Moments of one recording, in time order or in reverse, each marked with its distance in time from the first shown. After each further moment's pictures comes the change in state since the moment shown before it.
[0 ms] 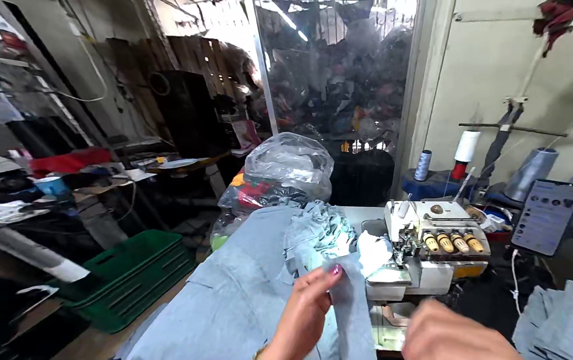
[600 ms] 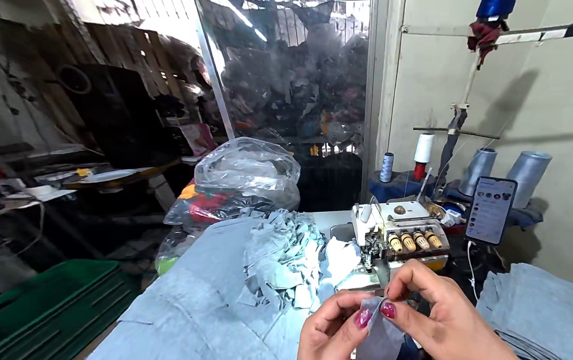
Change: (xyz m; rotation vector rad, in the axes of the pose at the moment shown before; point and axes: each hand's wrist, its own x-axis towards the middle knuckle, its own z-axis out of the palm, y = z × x) left_hand -0.028 -0.027 0.064 -0.169 -0.278 0.263; right_hand -0.009 0.038 -0.014 -0.086 0.289 0.270
